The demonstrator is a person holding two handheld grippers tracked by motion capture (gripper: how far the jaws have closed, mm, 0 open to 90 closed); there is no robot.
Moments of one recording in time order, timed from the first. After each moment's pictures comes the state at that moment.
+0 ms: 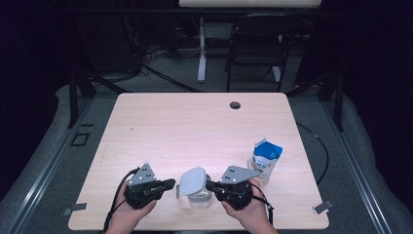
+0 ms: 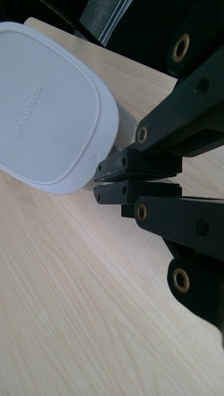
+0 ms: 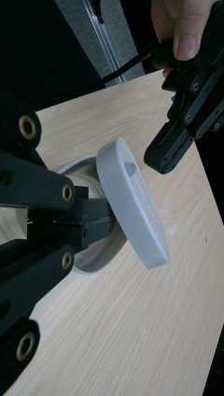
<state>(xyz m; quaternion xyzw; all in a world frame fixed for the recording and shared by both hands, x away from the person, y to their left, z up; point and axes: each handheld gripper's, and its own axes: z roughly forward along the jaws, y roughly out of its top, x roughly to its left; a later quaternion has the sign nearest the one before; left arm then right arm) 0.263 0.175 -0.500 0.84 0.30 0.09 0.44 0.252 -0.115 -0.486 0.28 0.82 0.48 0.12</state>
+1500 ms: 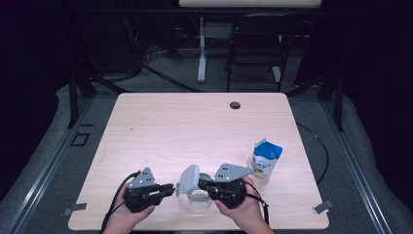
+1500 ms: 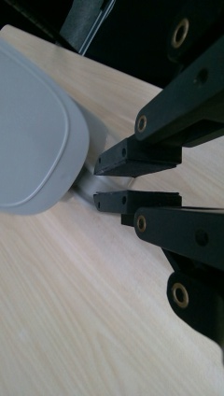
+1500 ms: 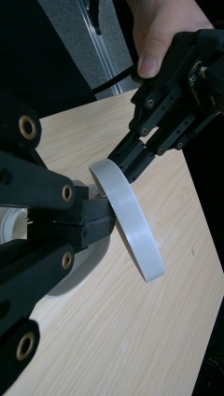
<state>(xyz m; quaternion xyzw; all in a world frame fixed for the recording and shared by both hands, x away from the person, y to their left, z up) 0.261 0.180 -0.506 0.86 0.29 0.08 0.42 0.252 -0.099 -0.473 0.26 0.82 0.49 0.11</state>
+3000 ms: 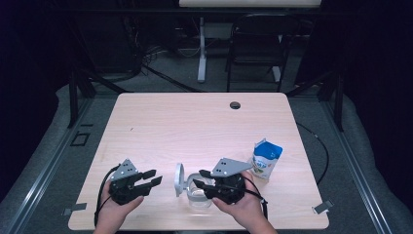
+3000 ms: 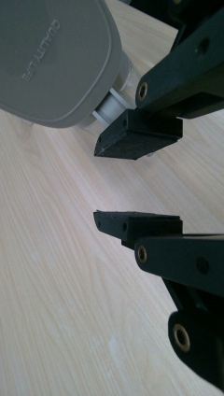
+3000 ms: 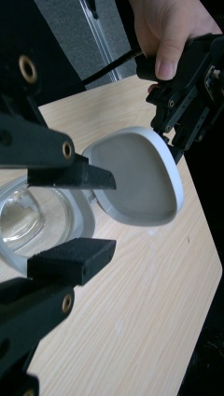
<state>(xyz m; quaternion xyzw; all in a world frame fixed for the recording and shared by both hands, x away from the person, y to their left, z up) 0.274 0.216 -0.505 0.81 0.36 0.13 0.45 0.256 -0.096 -0.457 0.27 0.82 0.48 0.13</state>
